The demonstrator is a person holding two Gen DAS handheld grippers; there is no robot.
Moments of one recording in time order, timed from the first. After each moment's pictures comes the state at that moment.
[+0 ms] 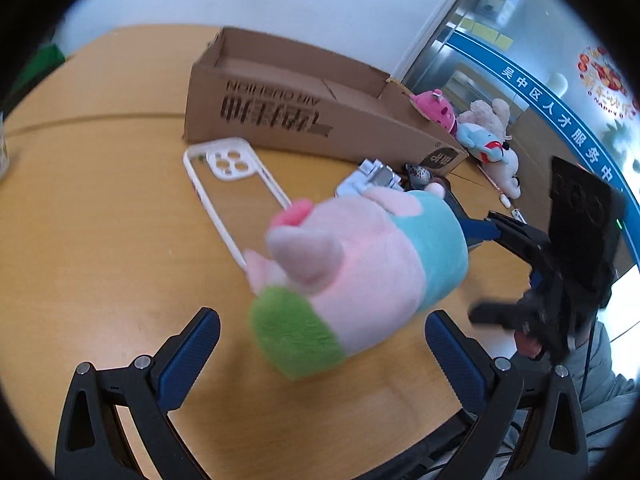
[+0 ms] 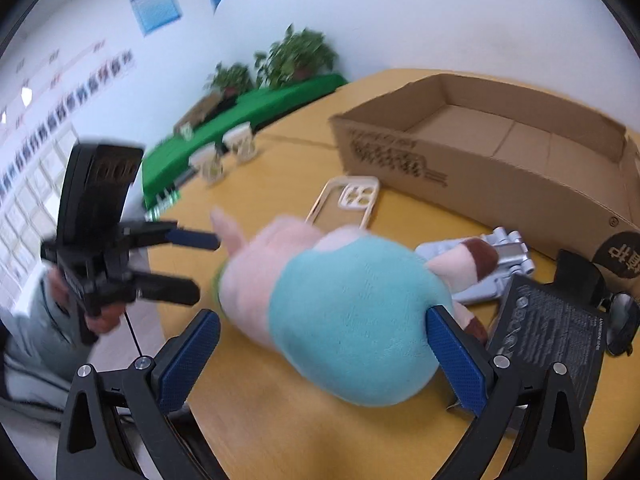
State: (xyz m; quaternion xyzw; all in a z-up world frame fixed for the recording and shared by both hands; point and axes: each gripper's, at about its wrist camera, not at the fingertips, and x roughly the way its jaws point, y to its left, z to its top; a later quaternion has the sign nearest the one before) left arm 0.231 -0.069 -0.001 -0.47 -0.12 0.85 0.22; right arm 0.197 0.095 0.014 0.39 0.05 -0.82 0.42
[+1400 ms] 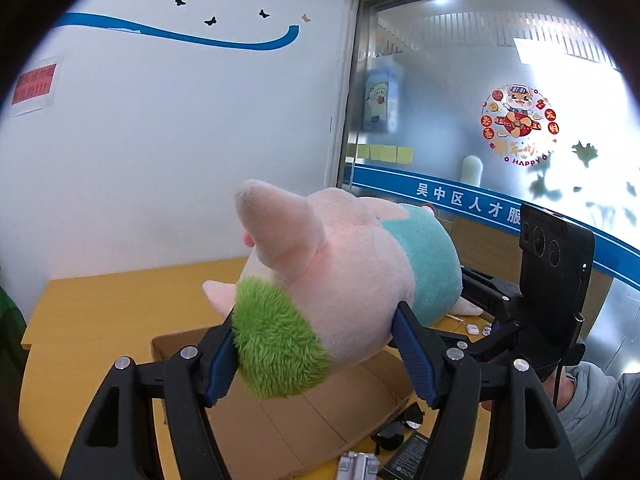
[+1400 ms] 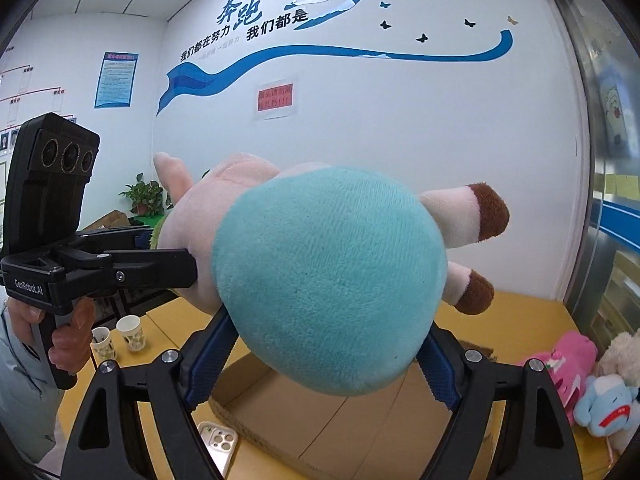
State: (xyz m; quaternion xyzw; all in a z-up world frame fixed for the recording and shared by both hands) left arm 0.077 -0.026 0.265 -0.16 -0.01 0.93 0.33; right arm 0.104 0.110 0.227 0.14 0.05 -0.96 0.24
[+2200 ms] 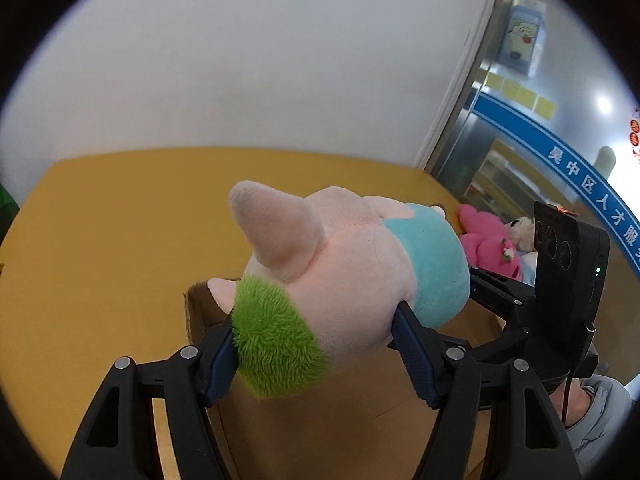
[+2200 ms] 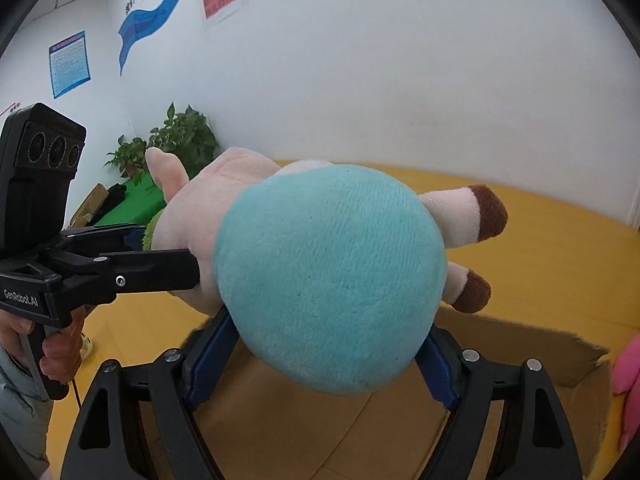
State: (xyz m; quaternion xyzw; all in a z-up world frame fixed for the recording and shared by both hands) left arm -0.160 -0.062 0.107 -0.38 -0.06 0.90 0.23; right arm -0.209 0.070 0.067 0.34 0.00 -0.90 0.28
